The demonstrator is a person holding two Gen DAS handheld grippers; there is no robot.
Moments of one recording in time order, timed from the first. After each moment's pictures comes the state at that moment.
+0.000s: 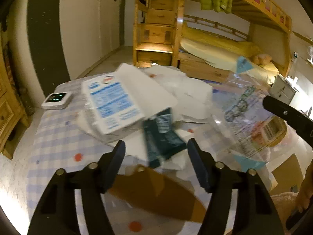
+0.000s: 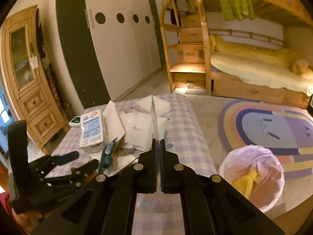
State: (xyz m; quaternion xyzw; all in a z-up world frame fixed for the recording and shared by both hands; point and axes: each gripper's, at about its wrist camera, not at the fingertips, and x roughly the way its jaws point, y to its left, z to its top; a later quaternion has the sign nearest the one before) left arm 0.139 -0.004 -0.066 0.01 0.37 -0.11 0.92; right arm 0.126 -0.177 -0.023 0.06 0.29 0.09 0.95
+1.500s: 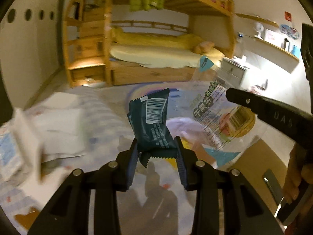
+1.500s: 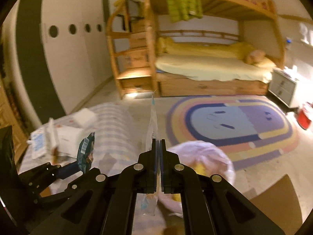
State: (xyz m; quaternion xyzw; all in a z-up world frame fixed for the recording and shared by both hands) left arm 0.144 -0.169 -0.071 0.06 0.33 -0.33 0.88; right arm 0.097 -0.297 -0.021 0.07 0.28 -0.09 0.95
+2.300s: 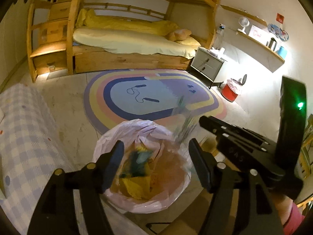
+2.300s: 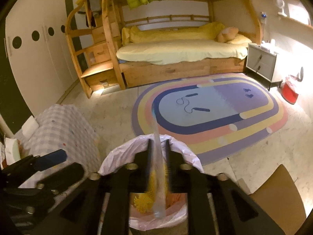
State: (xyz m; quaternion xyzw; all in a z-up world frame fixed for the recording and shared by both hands) left arm 0.193 -0.277 -0.105 0.03 0.38 -0.40 0.83; right arm 0.132 -0.426 -0.090 0.13 0.32 -0.17 0.92
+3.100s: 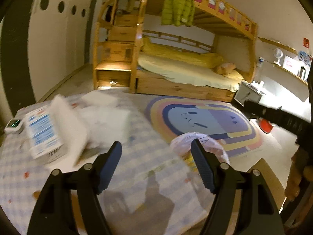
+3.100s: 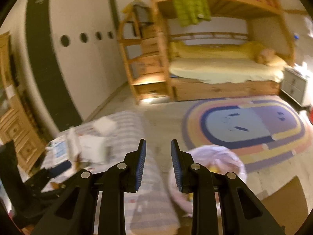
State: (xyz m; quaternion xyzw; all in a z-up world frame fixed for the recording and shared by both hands) left arm 0.114 -0.086 -0.039 -0.01 0.30 -0.23 0.93; right arm 0.084 -0.278 0.012 0.10 0.26 -0.01 0.96
